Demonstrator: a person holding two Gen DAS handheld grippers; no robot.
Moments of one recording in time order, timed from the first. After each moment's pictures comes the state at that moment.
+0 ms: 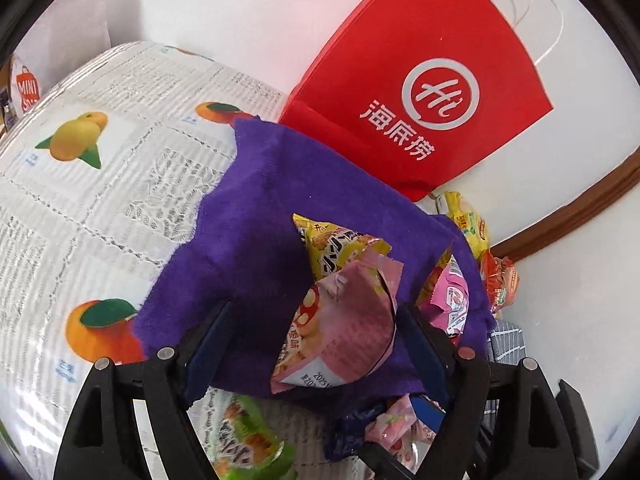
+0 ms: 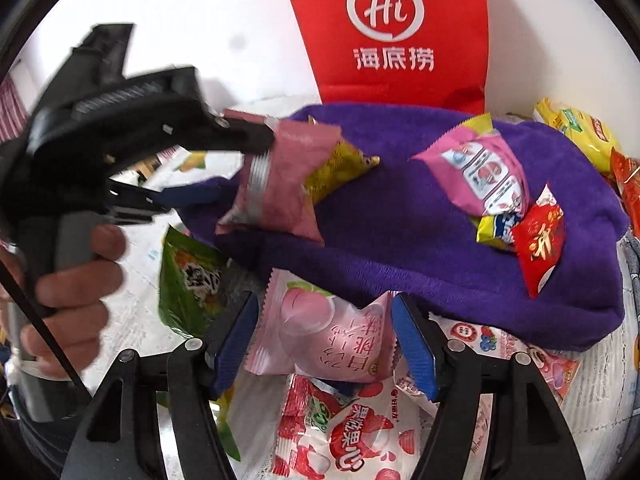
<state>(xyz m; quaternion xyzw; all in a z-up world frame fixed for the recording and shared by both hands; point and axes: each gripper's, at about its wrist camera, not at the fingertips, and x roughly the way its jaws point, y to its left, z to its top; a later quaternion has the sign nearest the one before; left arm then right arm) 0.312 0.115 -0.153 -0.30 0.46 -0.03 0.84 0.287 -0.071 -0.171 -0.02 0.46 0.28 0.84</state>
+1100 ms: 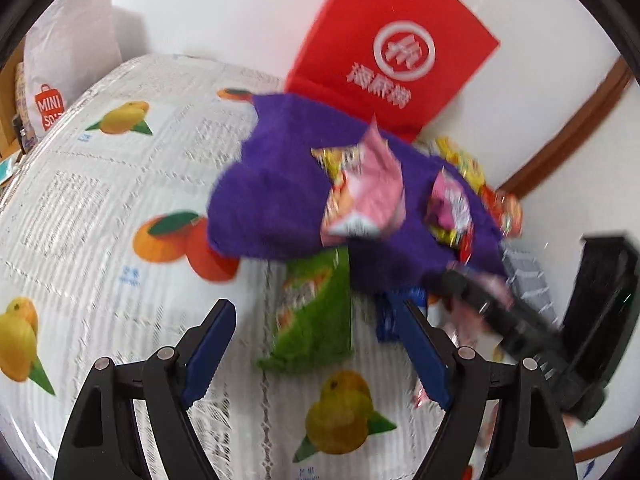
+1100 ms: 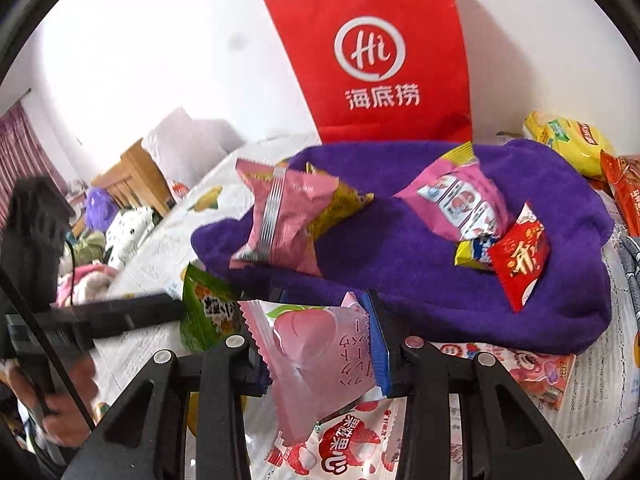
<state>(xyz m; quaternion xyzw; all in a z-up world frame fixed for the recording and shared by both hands) 0.226 0.099 -0.151 -0.20 0.48 -0.03 0.85 0.287 -0.101 -0.148 0.06 0.40 0.30 0.87</state>
